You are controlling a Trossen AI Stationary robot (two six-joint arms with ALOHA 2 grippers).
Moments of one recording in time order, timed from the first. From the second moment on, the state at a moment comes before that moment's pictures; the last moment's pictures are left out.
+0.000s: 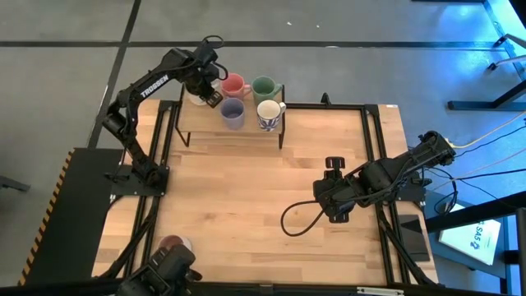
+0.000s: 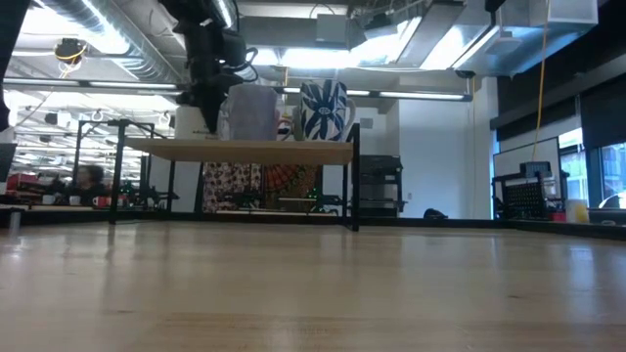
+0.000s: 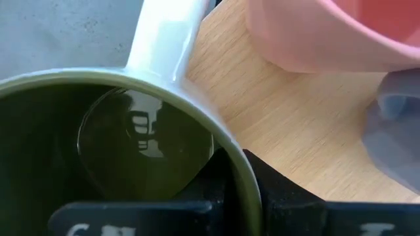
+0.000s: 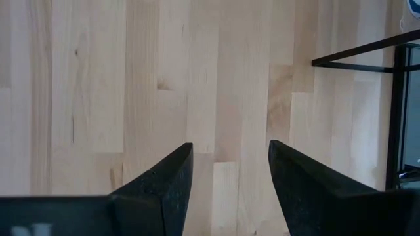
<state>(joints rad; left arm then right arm) 0.92 1.69 1.64 -1.24 0.02 0.08 0.48 1.54 1.64 -1.44 0.31 0.37</state>
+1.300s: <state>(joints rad) 0.86 1.69 2.06 -1.58 -0.08 0.14 0.48 1.54 1.64 -1.44 0.33 0.35</state>
